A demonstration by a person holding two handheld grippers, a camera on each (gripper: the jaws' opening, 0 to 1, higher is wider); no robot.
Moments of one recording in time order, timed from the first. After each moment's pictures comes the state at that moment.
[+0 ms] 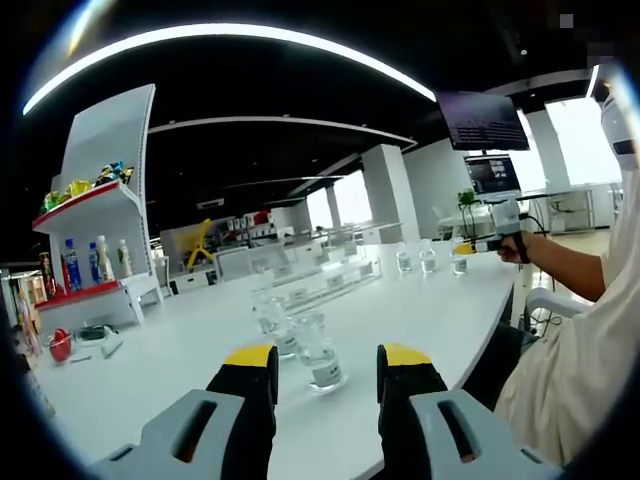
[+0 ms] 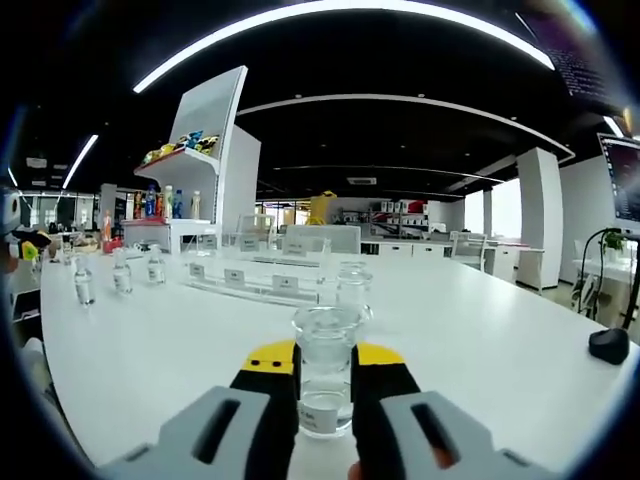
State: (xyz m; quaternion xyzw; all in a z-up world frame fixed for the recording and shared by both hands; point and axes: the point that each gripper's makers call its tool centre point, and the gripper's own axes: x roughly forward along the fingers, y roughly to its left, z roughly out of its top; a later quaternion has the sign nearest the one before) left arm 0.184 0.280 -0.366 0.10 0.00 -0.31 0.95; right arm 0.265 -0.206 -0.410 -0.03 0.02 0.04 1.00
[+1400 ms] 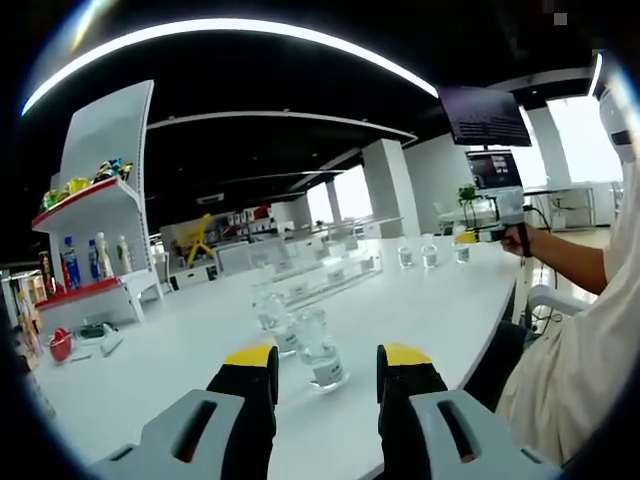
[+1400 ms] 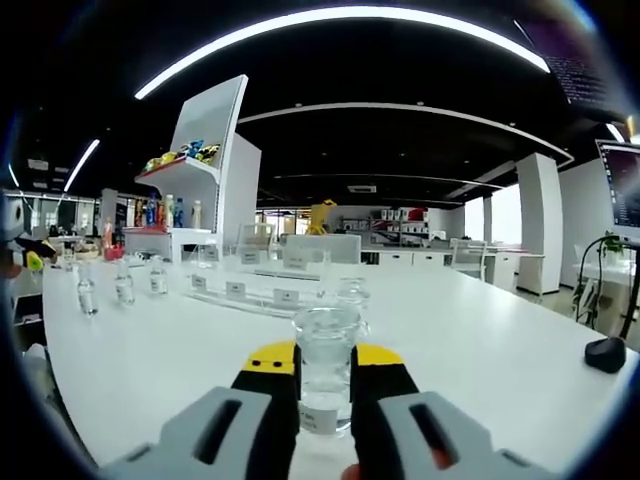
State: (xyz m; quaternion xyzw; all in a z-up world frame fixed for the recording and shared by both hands) left arm 0.190 0.278 -0.369 0.11 0.01 -0.30 0.95; right arm 0.260 -0.205 -0.390 -0.02 0.01 0.04 1.00
